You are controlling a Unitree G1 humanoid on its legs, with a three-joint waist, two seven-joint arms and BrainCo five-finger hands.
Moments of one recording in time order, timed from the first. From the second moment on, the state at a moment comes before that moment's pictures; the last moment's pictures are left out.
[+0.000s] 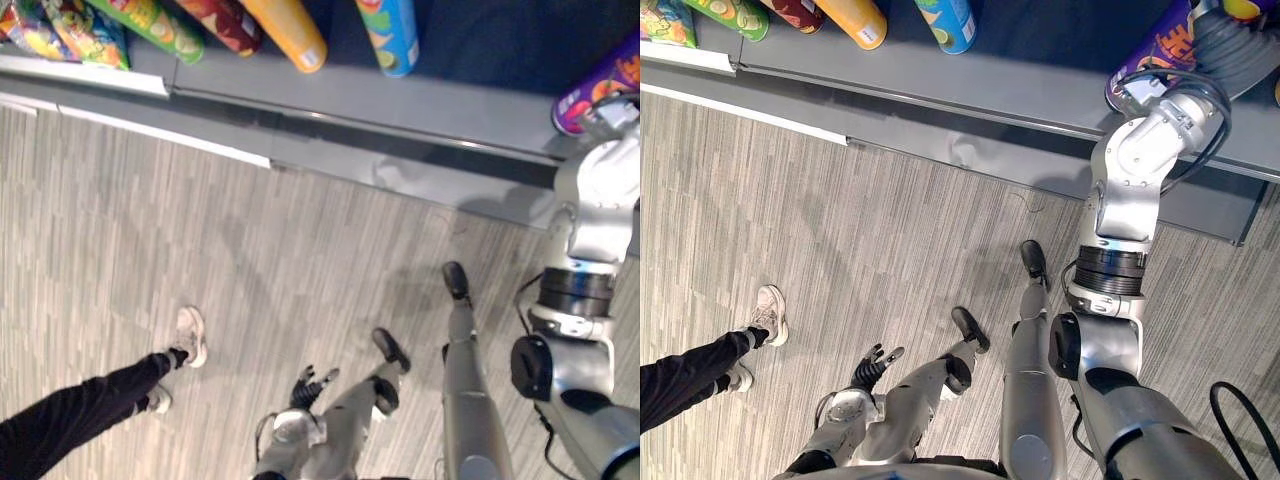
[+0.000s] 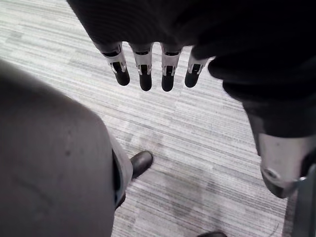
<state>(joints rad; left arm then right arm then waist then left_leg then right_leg) -0.06 -0.03 -0.09 0.89 -0.11 -0.10 0.16 -0.94 -0.27 -0.32 0.04 -0.04 -0.10 -0.71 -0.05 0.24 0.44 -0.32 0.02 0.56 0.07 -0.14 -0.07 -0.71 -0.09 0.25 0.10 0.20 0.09</state>
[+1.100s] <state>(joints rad) -0.06 -0.05 -0.08 0.79 -0.19 -0.12 0.15 -0.98 -0.28 -0.18 -0.06 -0.12 -0.06 -0.71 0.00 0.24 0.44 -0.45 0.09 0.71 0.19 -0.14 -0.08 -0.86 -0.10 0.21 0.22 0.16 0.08</state>
